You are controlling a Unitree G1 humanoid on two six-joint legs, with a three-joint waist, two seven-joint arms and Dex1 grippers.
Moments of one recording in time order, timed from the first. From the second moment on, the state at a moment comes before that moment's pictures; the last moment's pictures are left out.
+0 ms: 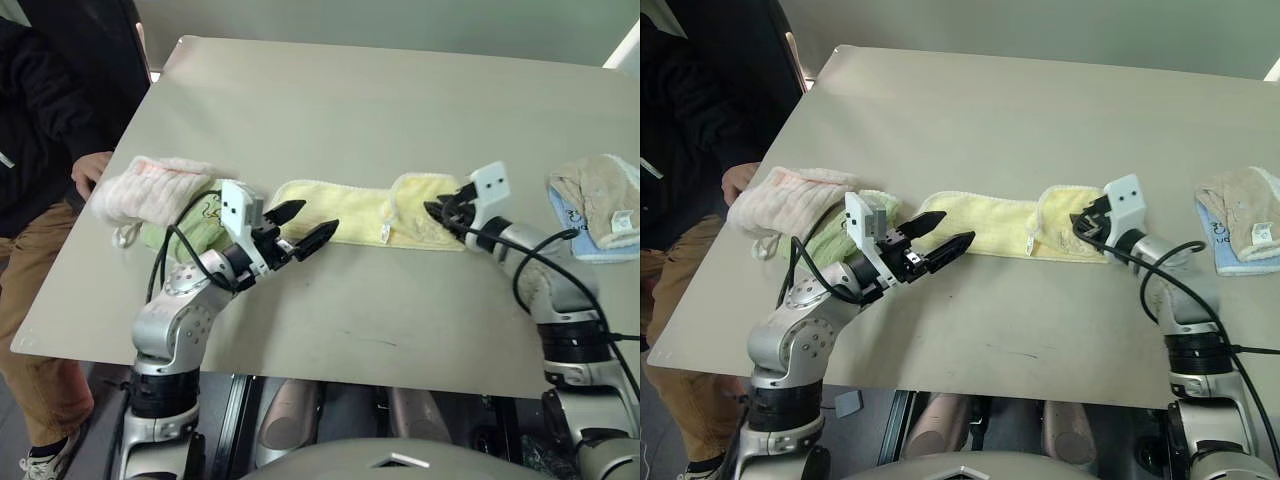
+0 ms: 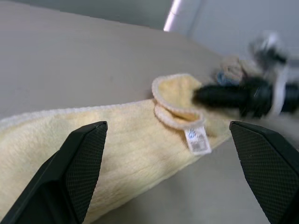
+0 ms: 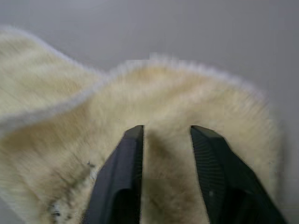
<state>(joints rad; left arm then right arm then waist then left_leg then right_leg) -0.20 0.30 0.14 -0.39 -0.67 0.75 -0.50 -0.43 -0.48 0.03 0.06 0.32 0.58 0.45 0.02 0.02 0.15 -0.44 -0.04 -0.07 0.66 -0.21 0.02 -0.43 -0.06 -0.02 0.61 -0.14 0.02</state>
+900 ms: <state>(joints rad) -0.15 -0.01 0.40 -0.48 -1.27 1.04 0.60 -0.40 -0.59 0.04 -0.14 0.23 0.39 0.69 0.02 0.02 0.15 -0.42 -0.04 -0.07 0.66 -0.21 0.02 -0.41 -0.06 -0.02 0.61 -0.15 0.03</state>
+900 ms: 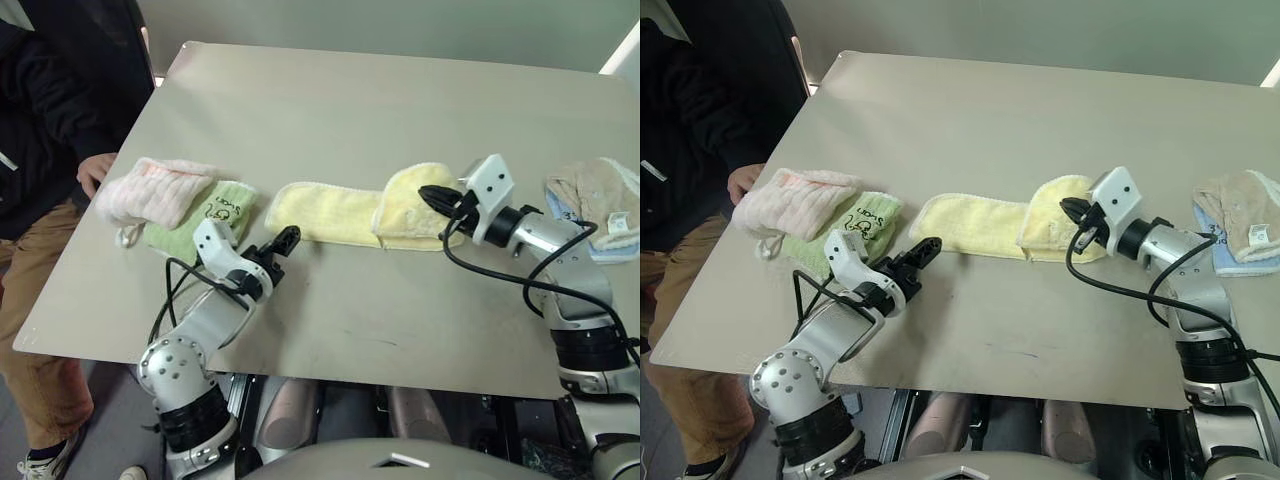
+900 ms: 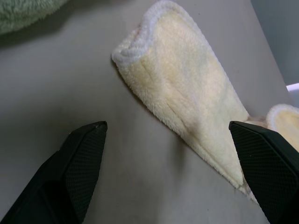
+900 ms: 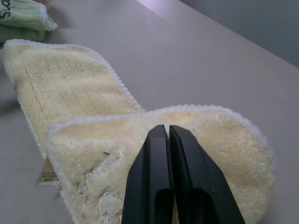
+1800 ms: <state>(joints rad) -0.31 0.01 0.34 -0.25 -1.28 0.89 0.60 -0.38 -0.52 -0.07 -0.14 0.23 0.36 0.62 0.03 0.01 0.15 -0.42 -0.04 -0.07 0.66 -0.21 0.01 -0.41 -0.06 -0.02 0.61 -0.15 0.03</state>
